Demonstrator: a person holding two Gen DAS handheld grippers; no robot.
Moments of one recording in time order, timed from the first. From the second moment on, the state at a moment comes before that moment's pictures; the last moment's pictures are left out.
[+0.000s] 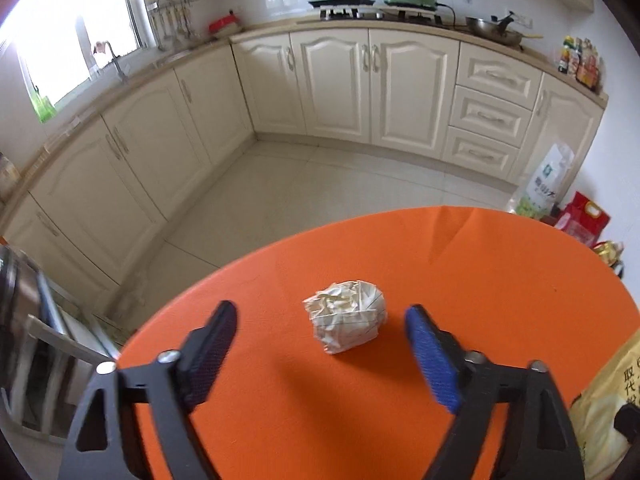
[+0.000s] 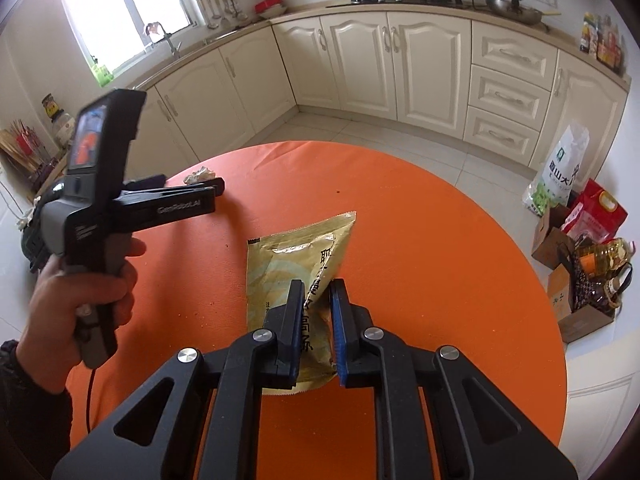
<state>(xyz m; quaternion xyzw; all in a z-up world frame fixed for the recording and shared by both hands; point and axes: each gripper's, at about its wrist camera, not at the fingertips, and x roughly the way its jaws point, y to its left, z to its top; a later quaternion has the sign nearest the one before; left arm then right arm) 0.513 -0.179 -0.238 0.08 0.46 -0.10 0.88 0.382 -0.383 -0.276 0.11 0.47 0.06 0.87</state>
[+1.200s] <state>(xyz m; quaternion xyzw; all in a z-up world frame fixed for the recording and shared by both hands) 0.272 -0.367 -0.200 0.10 0.41 -0.46 0.78 0.066 -0.605 -0.238 0.22 0.43 -0.19 0.85</state>
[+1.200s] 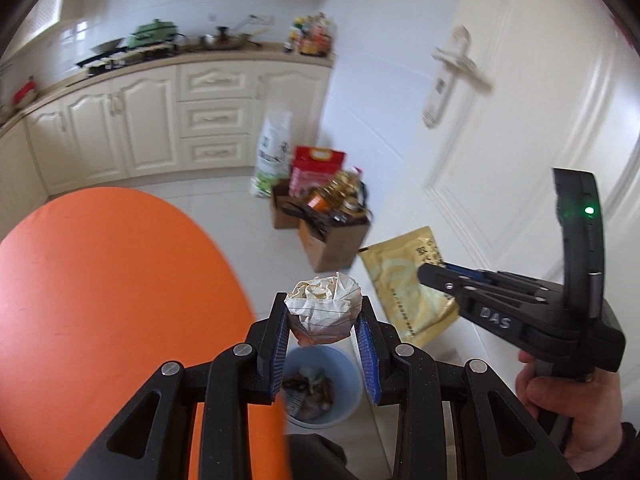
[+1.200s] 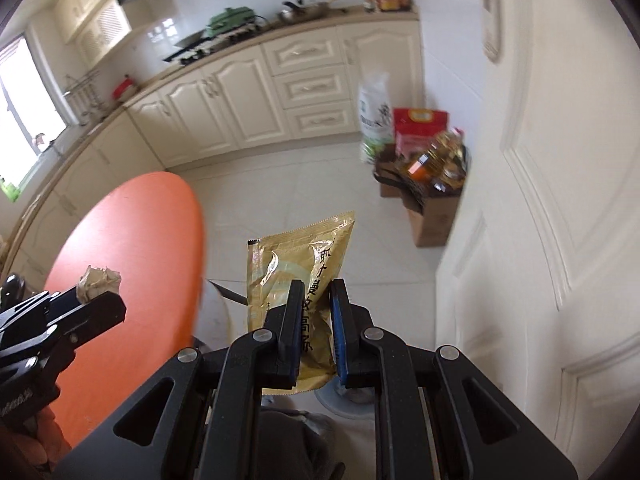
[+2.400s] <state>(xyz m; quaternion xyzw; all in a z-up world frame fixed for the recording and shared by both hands) 0.216 -0.493 -0.236 0.15 0.43 -0.39 0.80 0.055 -0.670 -0.315 0.26 0.47 -0.25 0.80</state>
